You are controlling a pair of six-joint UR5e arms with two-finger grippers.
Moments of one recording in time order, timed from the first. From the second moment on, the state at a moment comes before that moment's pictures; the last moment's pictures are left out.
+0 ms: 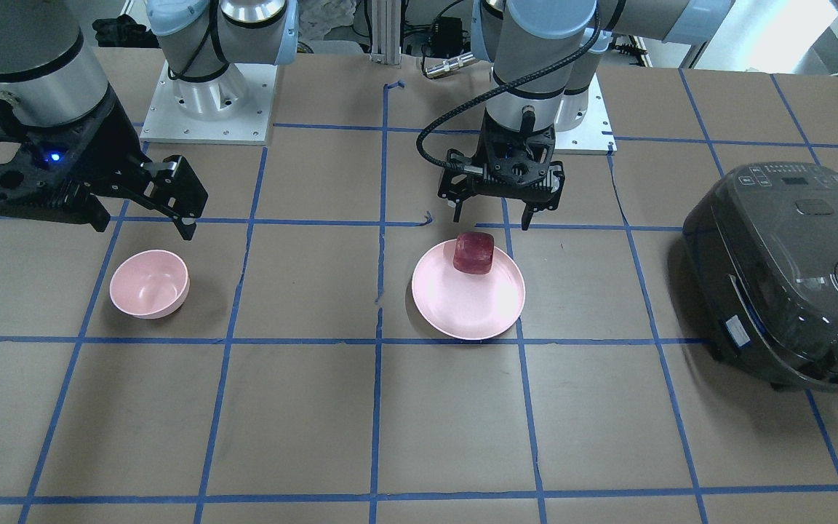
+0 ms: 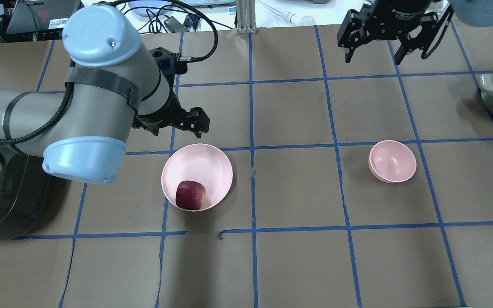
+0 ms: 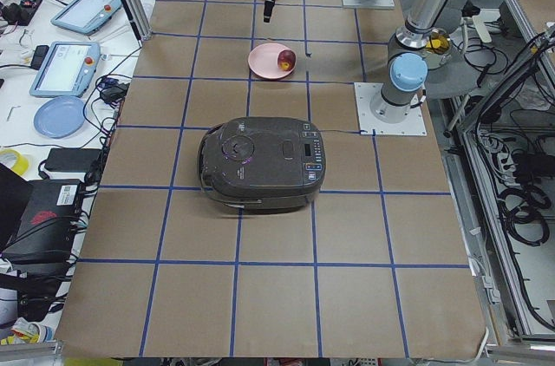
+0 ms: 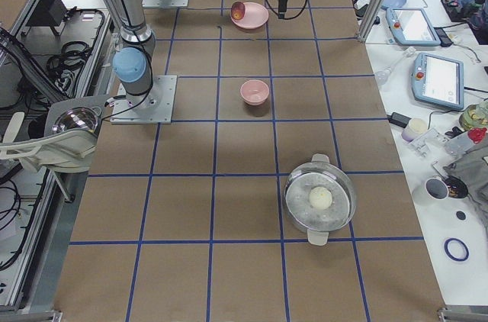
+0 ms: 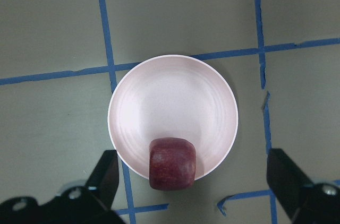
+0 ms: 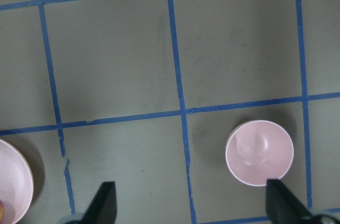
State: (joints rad) left arm -1.77 -1.57 -1.87 -1.16 1.59 -0.09; right arm 1.57 -1.44 1.40 -1.58 -1.56 0.10
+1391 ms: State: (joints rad) left arm -1.77 -1.72 -2.10 -0.96 1.60 -0.06; right arm 1.55 -1.44 1.40 -1.57 -1.56 0.09
